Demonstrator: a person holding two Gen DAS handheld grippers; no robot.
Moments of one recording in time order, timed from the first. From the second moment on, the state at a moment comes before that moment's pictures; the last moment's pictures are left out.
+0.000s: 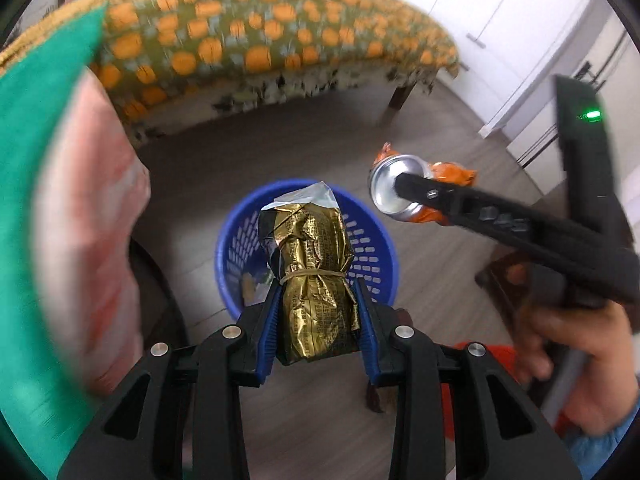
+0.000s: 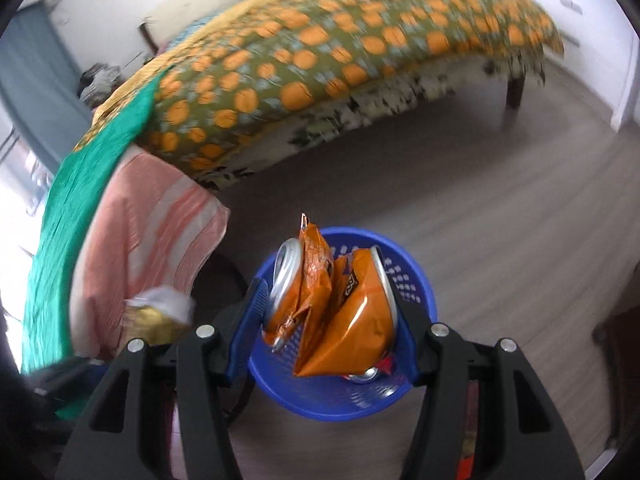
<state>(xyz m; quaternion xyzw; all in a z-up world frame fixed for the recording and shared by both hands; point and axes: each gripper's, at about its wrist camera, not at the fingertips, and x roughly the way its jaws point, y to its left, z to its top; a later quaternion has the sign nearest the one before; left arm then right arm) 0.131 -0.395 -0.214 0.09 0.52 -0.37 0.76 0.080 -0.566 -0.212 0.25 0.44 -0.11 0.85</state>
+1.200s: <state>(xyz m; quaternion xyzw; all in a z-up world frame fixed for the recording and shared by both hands) 0.005 -0.335 -0.123 0.14 0.33 -0.32 0.88 -0.087 -0.498 -0.123 0.13 0.33 -0.21 0.91</state>
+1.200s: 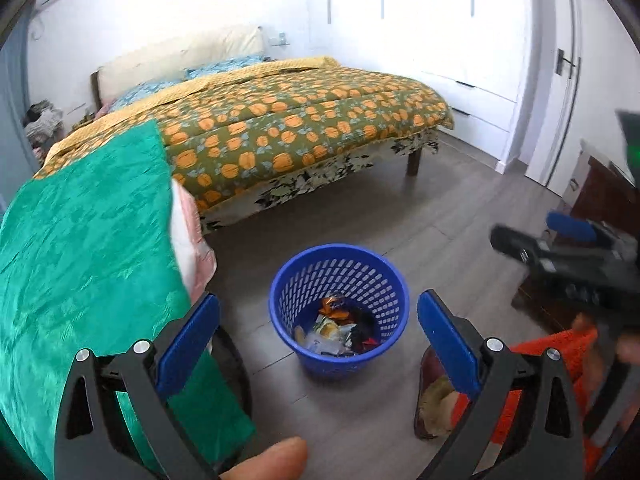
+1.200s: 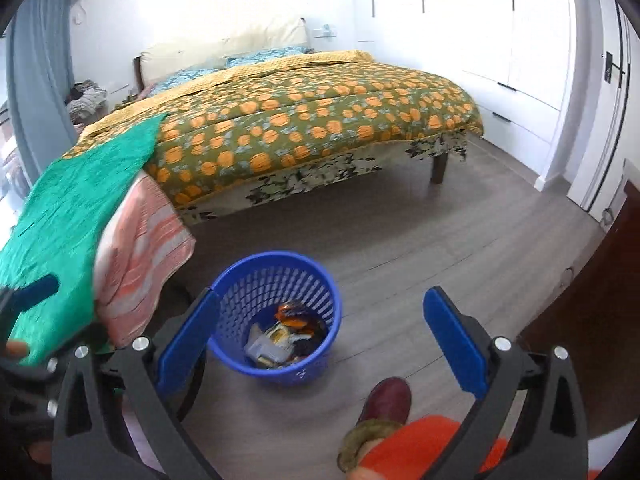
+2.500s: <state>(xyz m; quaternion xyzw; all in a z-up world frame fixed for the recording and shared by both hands) 0.023 -0.335 -0.167 0.15 0.44 -0.27 0.84 -0.090 -0.479 -0.170 0.14 0.44 -0.15 0.87</state>
